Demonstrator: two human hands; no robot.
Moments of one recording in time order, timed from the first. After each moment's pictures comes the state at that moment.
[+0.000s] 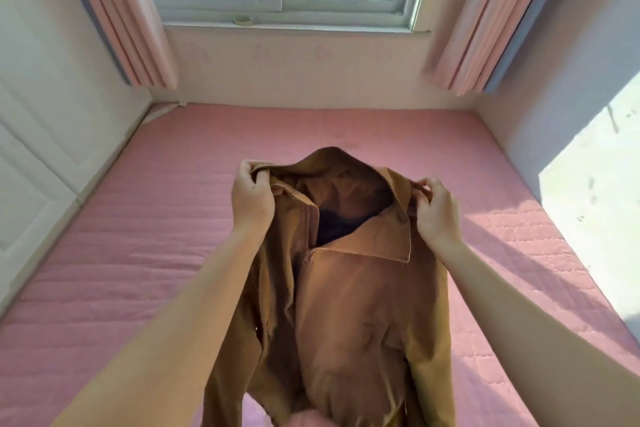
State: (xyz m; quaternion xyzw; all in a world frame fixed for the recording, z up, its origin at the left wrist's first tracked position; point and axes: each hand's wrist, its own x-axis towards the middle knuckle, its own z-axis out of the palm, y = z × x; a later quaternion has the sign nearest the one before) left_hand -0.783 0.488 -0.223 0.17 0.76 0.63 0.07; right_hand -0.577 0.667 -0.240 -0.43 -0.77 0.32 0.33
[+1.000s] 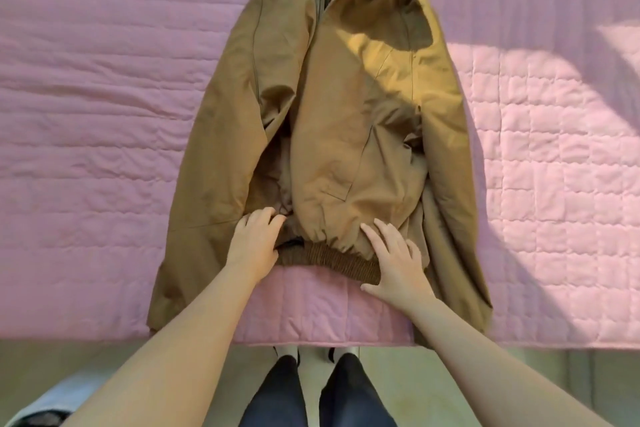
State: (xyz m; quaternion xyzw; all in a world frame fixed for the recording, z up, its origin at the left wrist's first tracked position) left_hand -0.723 0.426 -0.721 0.45 0.84 -0.04 0.30; right_hand -0.500 0.588 -0.698 -0.31 -0.88 0.24 -0.26
